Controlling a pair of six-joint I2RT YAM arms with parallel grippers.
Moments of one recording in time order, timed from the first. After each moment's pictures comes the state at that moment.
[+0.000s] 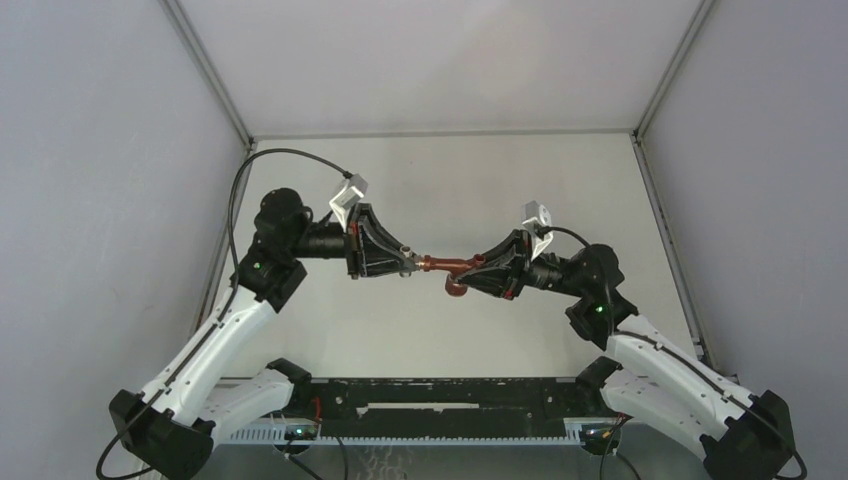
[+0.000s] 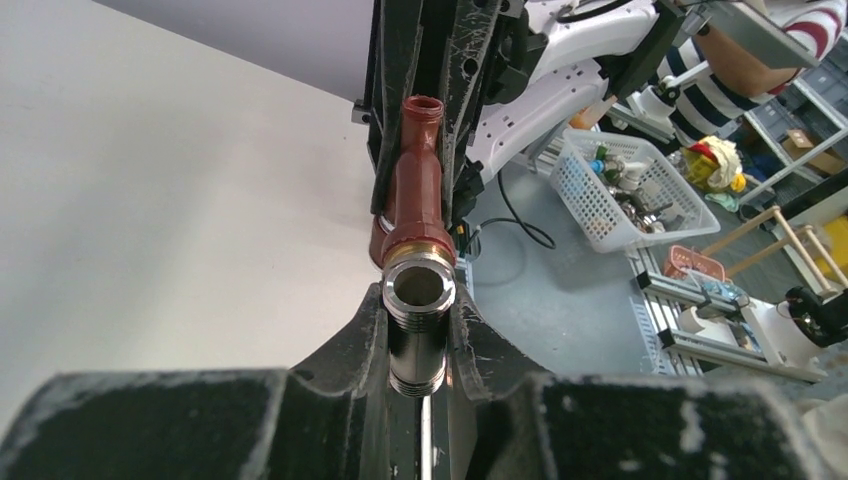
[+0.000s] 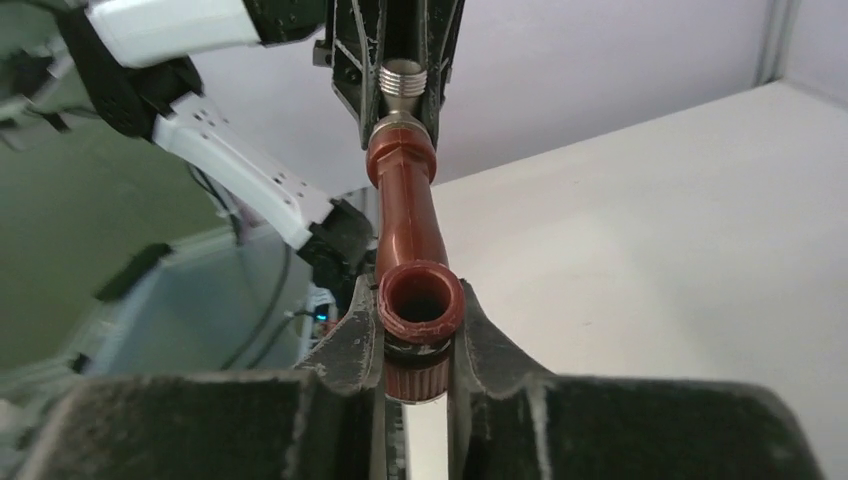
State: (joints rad) left arm -0.47 0.96 0.93 0.00 1.12 -0.42; right arm 0.64 0.81 0.54 0.51 -0.74 0.44
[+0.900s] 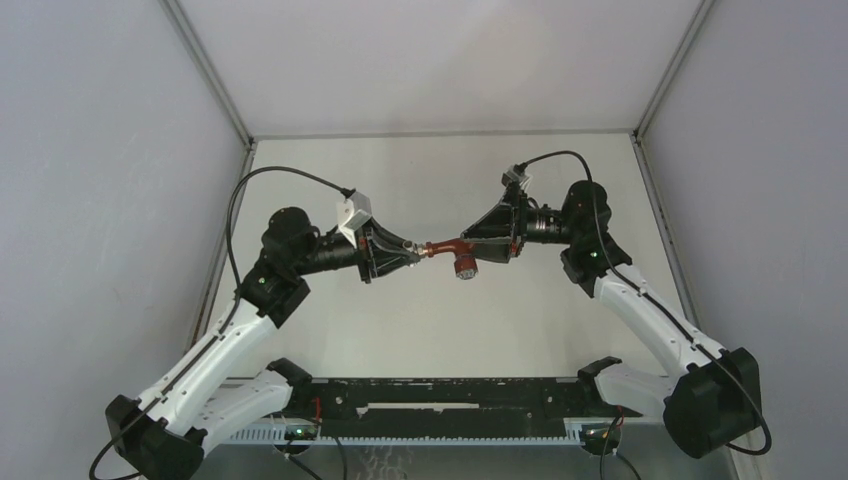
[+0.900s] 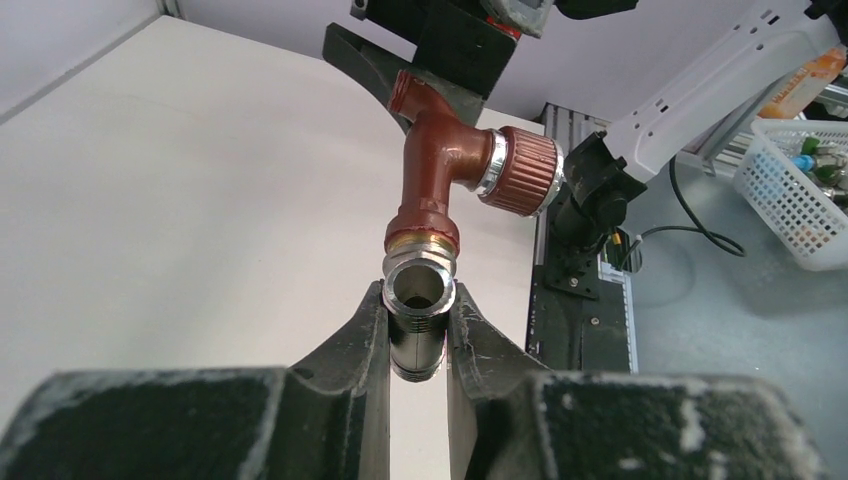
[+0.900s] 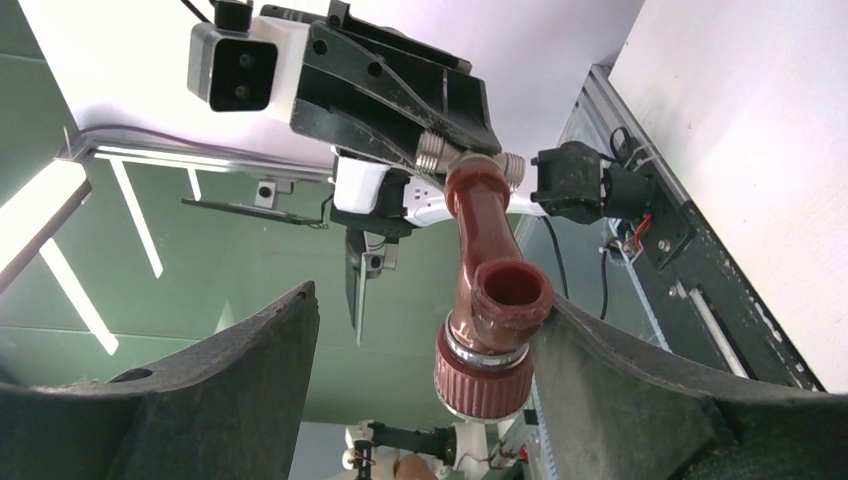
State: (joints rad) left arm -0.54 0.89 0.82 0.03 0.81 -0.14; right arm 0.39 1.12 0.82 0.32 -1.10 1.42
